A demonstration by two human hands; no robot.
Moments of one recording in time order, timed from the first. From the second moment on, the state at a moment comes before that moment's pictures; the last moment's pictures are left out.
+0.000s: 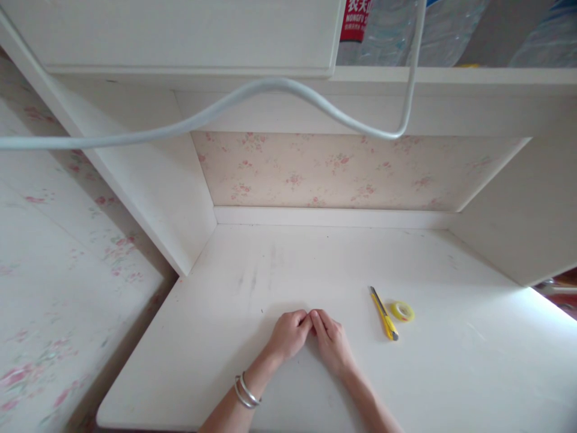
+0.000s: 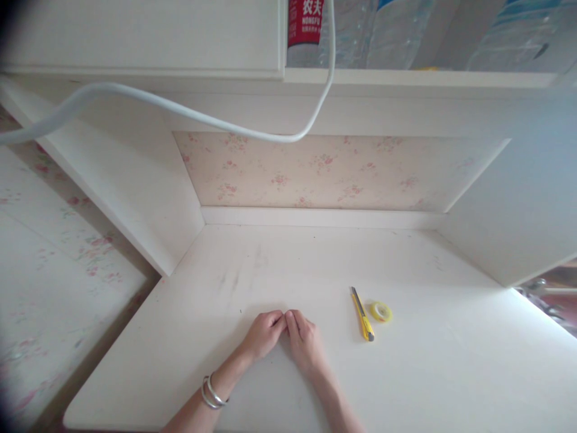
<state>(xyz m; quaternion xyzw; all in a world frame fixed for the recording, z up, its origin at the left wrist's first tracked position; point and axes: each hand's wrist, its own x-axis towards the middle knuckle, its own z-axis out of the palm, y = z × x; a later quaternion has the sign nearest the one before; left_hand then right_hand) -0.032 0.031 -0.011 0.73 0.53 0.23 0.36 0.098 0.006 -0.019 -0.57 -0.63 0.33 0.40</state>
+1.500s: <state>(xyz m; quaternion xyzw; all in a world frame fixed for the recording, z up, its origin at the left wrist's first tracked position) -0.032 0.031 -0.017 0.74 0.53 0.24 0.34 0.100 0.007 -0.026 -0.57 -0.64 0.33 0.39</state>
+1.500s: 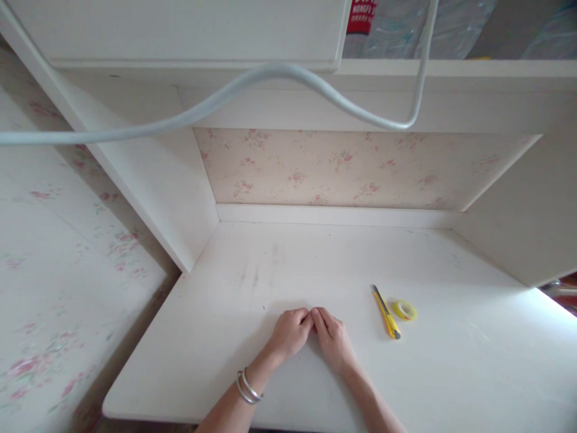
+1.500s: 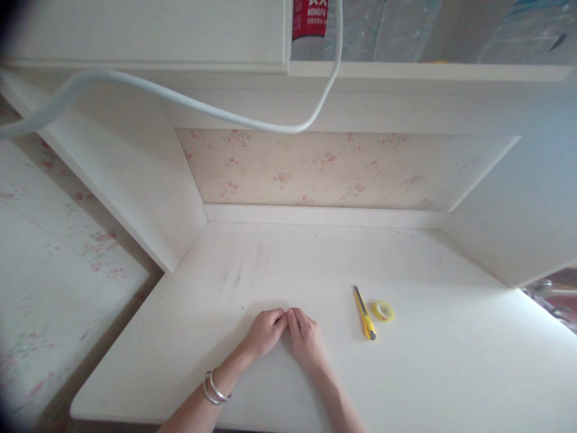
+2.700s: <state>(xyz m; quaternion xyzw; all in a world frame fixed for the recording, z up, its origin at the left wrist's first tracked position) -0.032 0.029 -0.013 0.74 0.54 0.23 0.34 0.099 0.007 -0.021 -0.57 -0.64 0.32 0.40</state>
